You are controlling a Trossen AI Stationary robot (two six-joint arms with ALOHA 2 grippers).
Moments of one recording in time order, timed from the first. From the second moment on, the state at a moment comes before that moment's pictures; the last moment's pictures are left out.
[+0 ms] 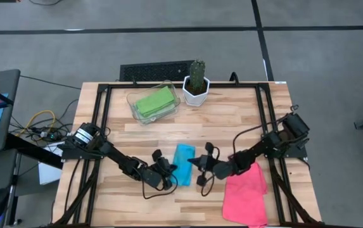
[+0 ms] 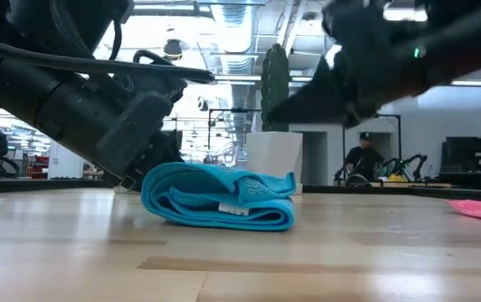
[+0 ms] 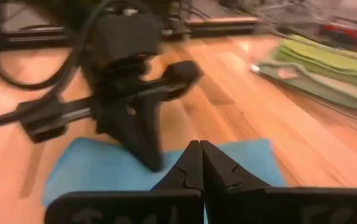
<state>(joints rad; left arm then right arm) -0.48 1.97 0.75 0.54 -0.68 -0.58 0.48 1.82 0.71 0.68 0.70 0.22</state>
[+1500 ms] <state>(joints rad) -0.51 2.06 0.84 0.69 -0.55 -0.46 0.25 2.02 0.70 0.79 0.48 0.23</state>
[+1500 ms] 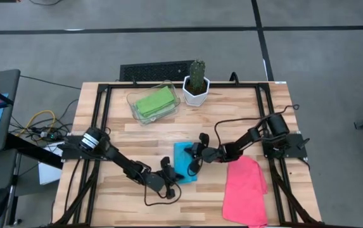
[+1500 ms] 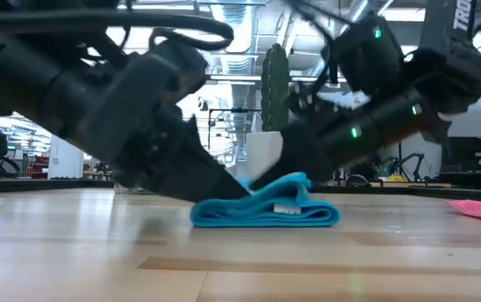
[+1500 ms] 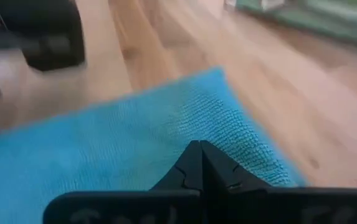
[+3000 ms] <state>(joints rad) -0.23 1.99 0.84 0.58 -0.61 -0.15 0.54 2.07 0.69 0.80 0.58 0.55</state>
